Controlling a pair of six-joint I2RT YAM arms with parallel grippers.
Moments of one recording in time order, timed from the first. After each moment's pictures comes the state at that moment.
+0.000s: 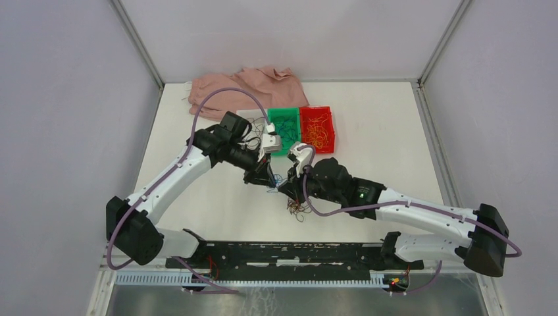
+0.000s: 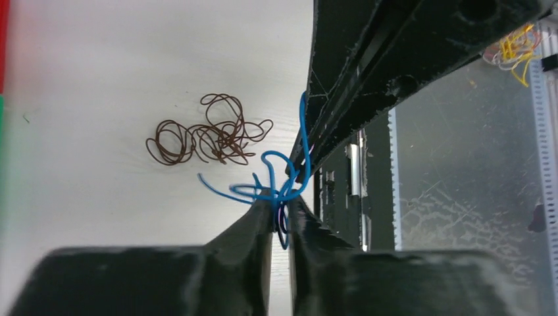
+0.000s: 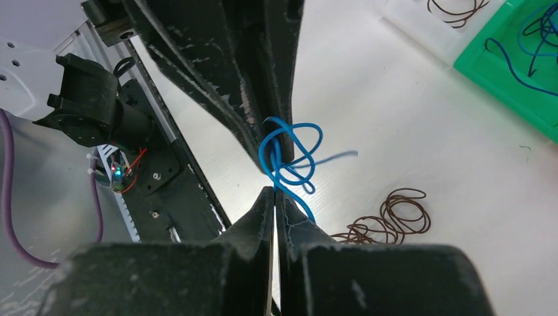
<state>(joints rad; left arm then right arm) -0.54 1.34 1.18 -0.89 0.95 0.60 1.08 1.14 0.82 -0.06 -0.01 0.33</state>
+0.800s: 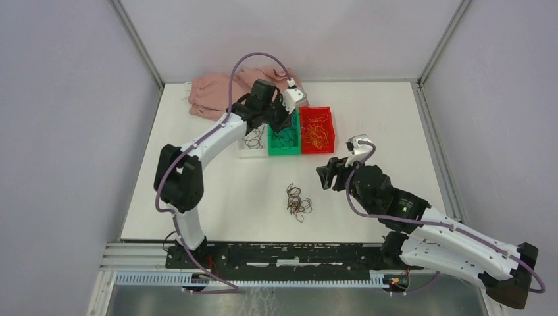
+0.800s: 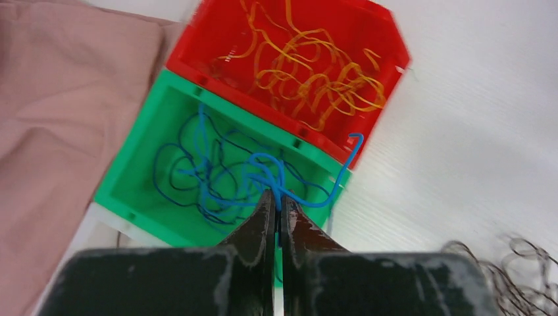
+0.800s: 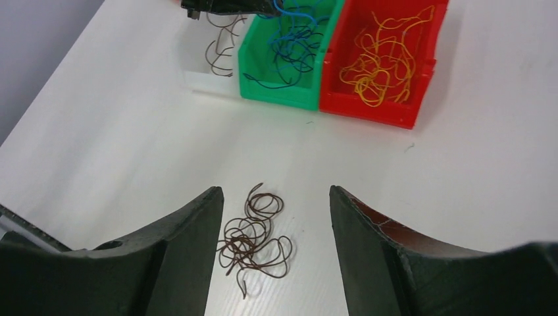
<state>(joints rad) -0.54 1.80 1.52 -0.41 0.39 0.37 0.99 0.78 0.71 -0.24 0.47 0.44</state>
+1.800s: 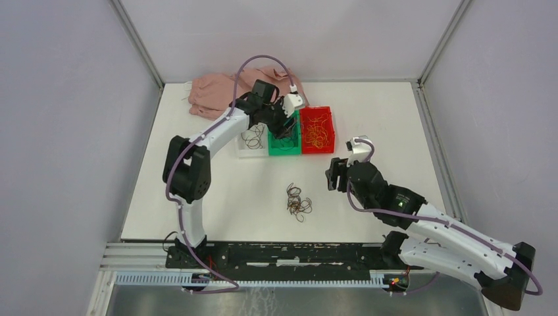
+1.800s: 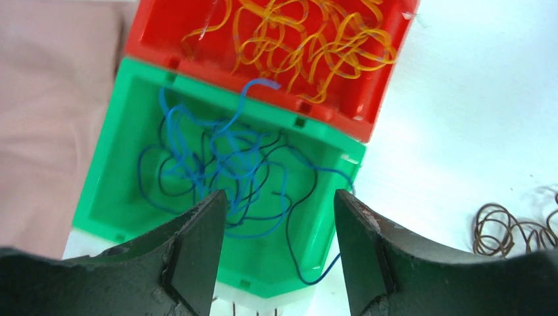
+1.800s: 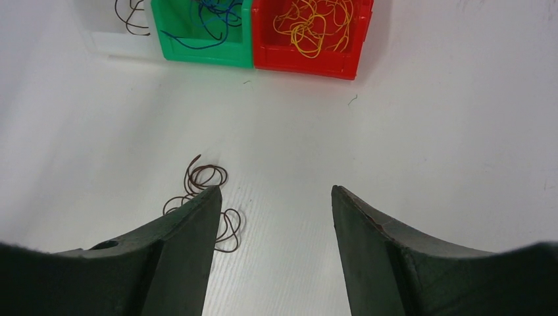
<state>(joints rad) -0.49 1.97 1.62 -0.47 0.45 0.52 0.93 0.81 0.72 -0.44 0.55 0.49</state>
